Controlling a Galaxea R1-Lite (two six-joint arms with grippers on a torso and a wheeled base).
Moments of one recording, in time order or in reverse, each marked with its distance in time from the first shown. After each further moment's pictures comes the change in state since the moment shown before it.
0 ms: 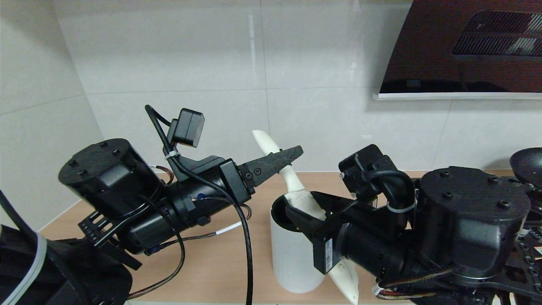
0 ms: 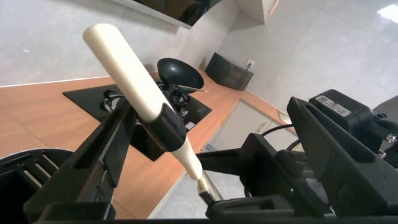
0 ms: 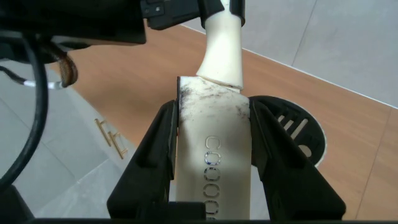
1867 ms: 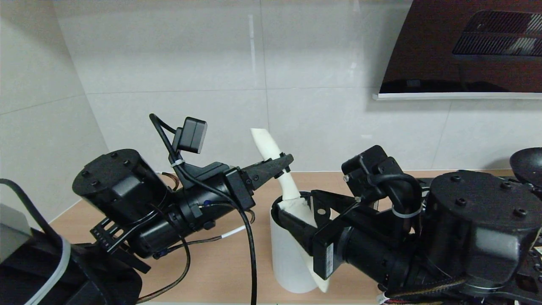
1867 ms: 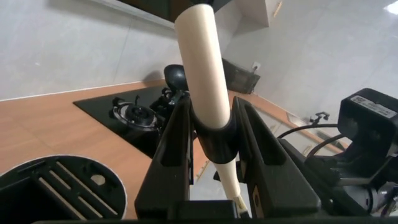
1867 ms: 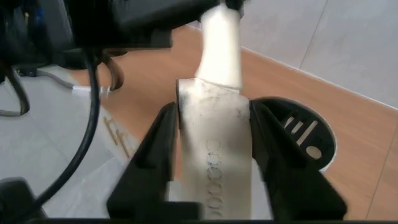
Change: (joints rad) left arm 0.002 0.047 0.028 -0.078 0.013 0.047; right arm 0.016 -0.008 0.017 -0.033 -0.002 -0.004
